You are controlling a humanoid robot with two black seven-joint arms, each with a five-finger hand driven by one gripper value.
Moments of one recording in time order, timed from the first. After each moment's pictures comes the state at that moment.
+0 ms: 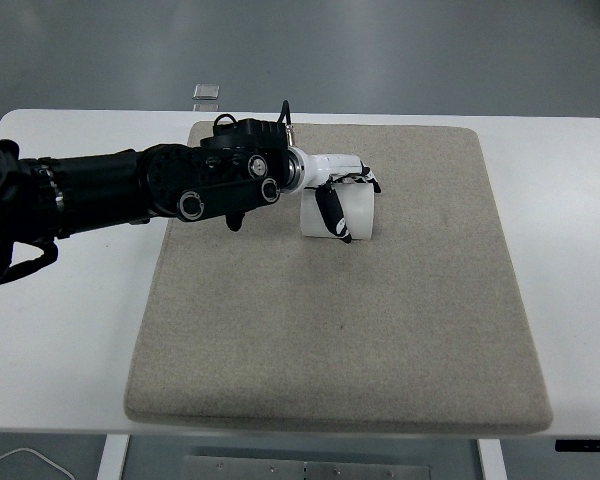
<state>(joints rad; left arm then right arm) -1.42 0.05 0.24 -0.86 0.65 -0.07 0.17 0.03 0.00 -0.05 0.19 0.00 -0.01 -0.11</state>
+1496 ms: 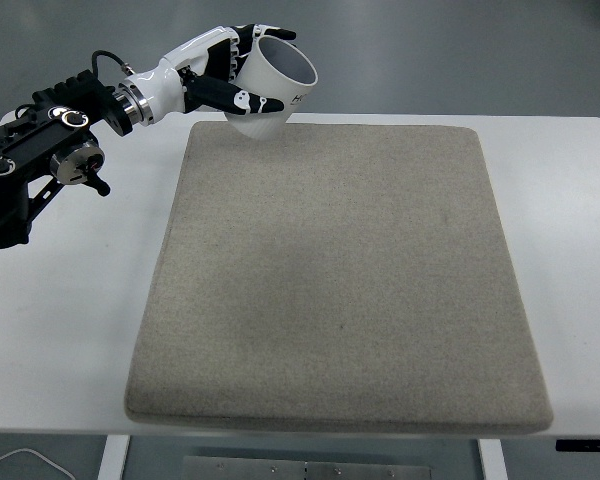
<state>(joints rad) -1.02 0.39 -0.54 -0.82 0.63 -0.35 -0.35 0.03 0.00 -0.05 0.19 0.00 -0.01 -0.11</state>
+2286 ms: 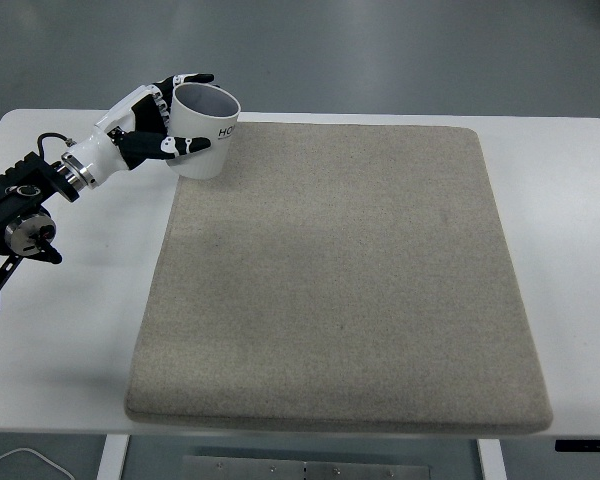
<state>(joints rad) -0.82 0.39 -0.59 -0.58 0.60 -0.54 -0.61 0.03 0.00 -0.05 0.19 0.00 -0.01 -0.11</state>
